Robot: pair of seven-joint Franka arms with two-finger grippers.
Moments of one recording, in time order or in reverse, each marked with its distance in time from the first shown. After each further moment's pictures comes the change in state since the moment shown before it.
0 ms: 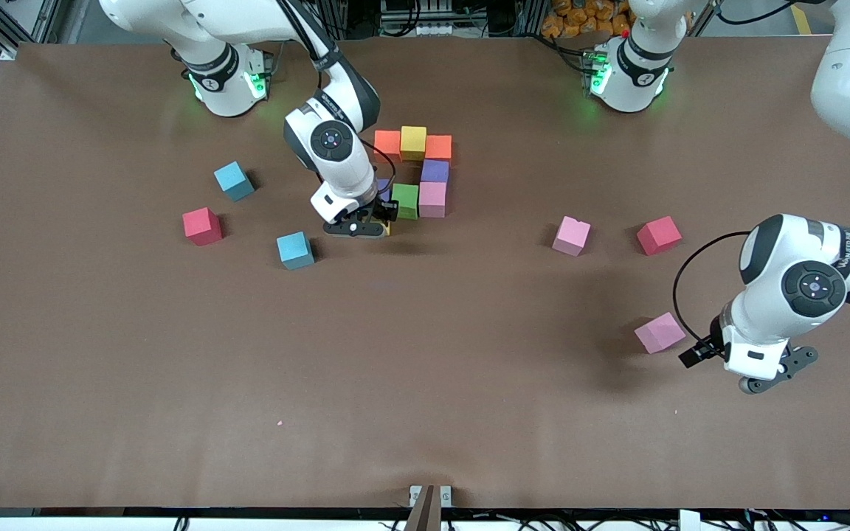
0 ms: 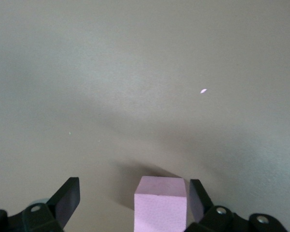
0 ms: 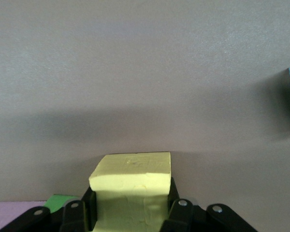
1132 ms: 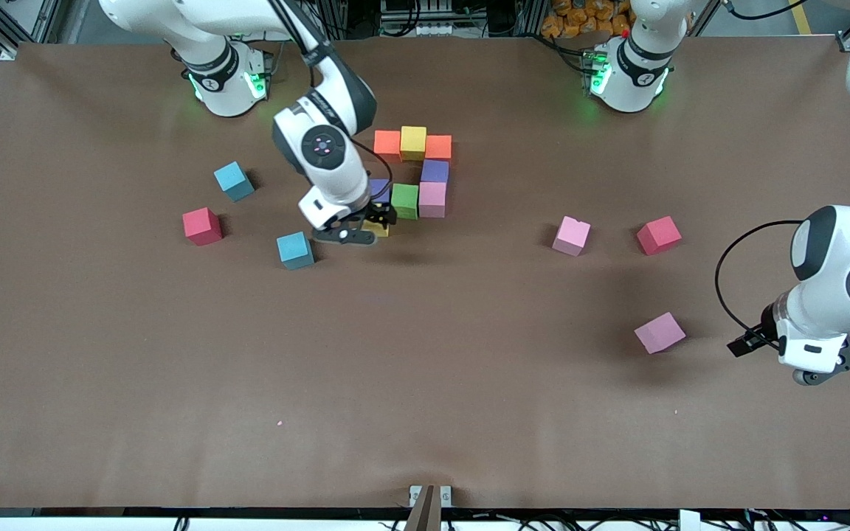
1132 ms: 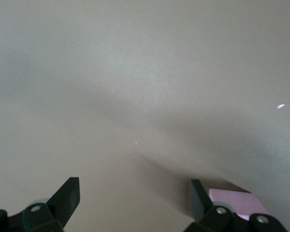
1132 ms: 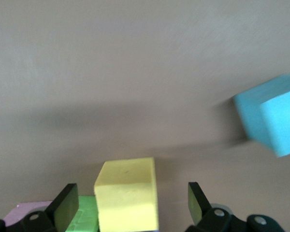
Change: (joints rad) left arm 0.101 -0.037 0.008 0.001 0.000 -0.091 0.097; right arm -0.073 -0.081 -0.038 0.123 -0.006 -0.261 -0.070
